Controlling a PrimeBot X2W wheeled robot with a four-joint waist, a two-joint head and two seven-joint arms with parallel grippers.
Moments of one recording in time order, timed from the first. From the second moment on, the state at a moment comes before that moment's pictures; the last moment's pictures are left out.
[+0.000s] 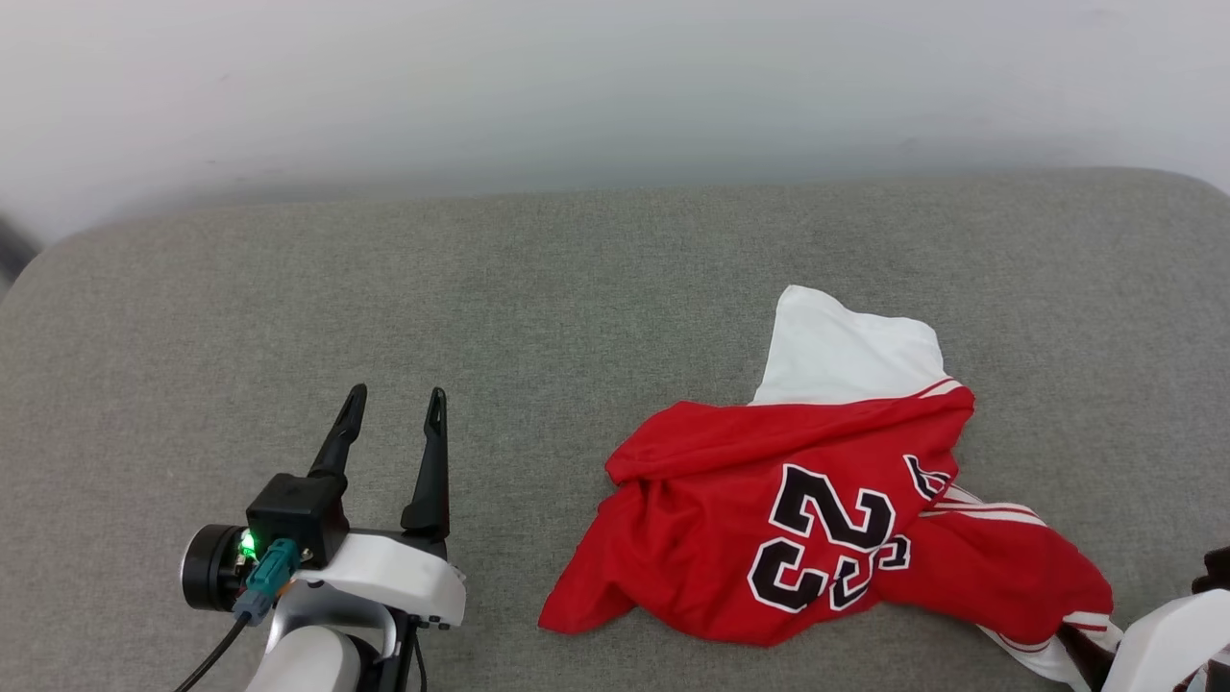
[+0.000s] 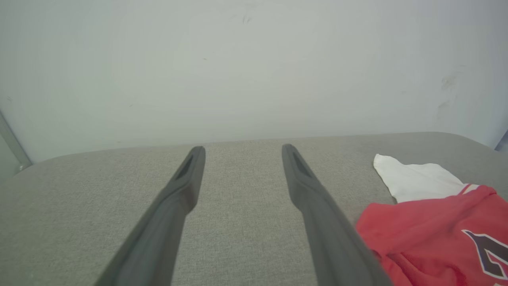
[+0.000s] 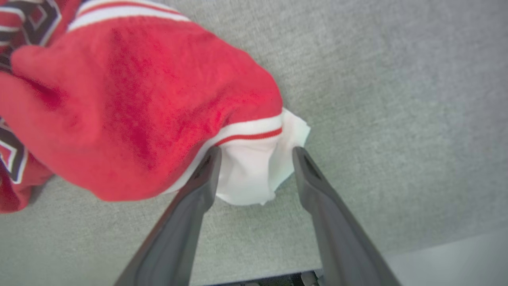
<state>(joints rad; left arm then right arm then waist) -0.17 0.27 -0.32 0.12 -0.37 0.16 -0.23 0.00 -0.08 -0.37 0.15 0.30 0.13 0.80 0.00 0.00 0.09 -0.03</state>
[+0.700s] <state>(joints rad) -0.10 0.29 -0.33 0.13 -0.40 0.19 -0.19 0.01 -0.11 -0.13 -0.02 0.17 0.13 0.09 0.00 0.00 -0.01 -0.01</state>
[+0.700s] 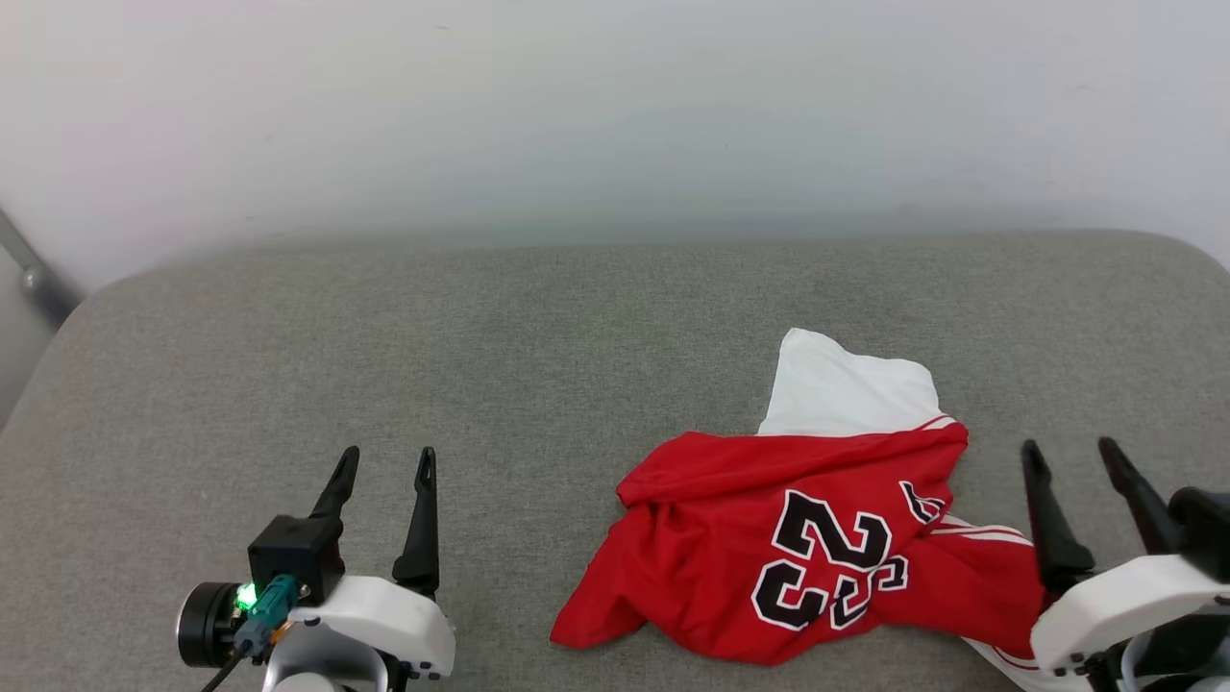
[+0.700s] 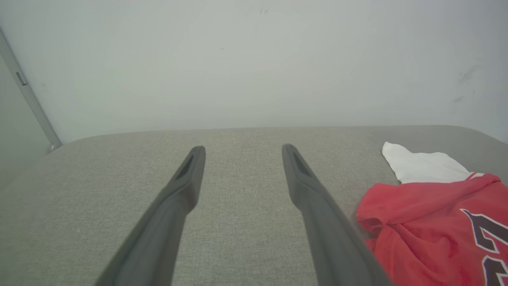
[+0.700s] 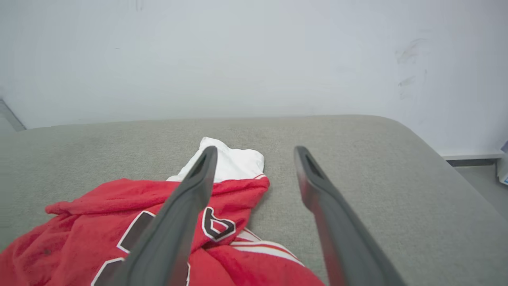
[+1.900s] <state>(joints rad) -0.70 0.43 -0.60 0.24 -0.62 -0.13 0.51 -0.04 -0.05 0.05 -0.06 0.22 0.13 -0.02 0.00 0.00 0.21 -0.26</state>
